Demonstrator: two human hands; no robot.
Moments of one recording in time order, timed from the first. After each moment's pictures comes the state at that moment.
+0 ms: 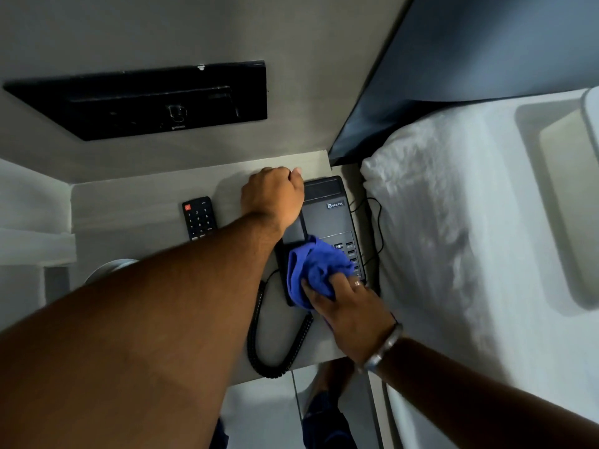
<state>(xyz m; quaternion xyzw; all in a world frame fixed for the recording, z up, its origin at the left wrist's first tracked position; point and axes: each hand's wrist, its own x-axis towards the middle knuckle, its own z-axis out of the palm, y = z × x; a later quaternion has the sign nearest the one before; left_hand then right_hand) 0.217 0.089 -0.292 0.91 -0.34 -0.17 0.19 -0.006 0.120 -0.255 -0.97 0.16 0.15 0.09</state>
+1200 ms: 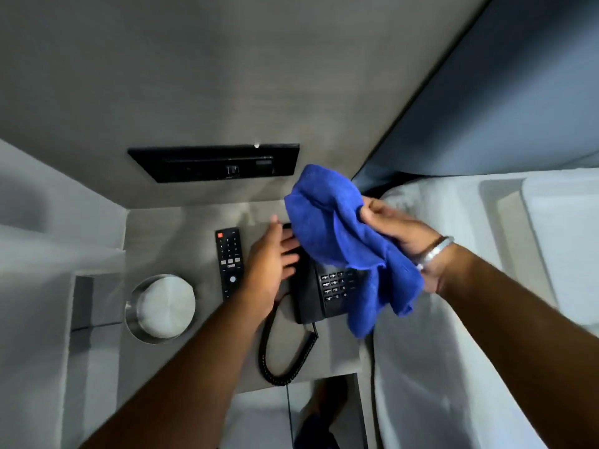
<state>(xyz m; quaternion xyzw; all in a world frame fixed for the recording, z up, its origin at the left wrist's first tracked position) 0.190 0.171 -0.185 0.65 0.07 -0.49 0.58 0.073 0.009 -0.108 -0.38 0.30 0.06 0.87</state>
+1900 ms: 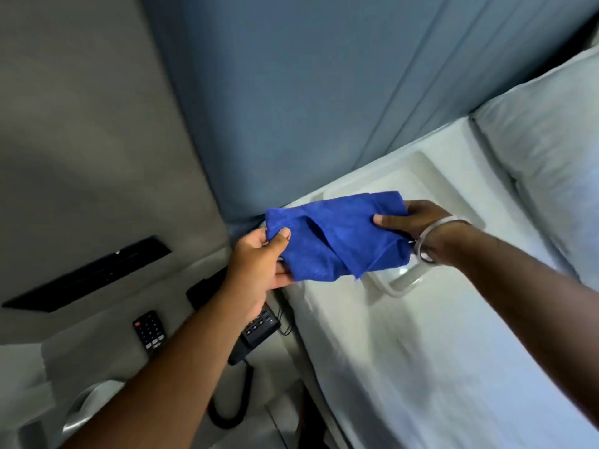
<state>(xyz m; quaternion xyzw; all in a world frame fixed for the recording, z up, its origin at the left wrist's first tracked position) 0.089 0.041 -0.023 0.59 -0.12 -0.59 0.54 -0.136 -0.113 0.001 -0.51 0.62 -0.12 0.58</state>
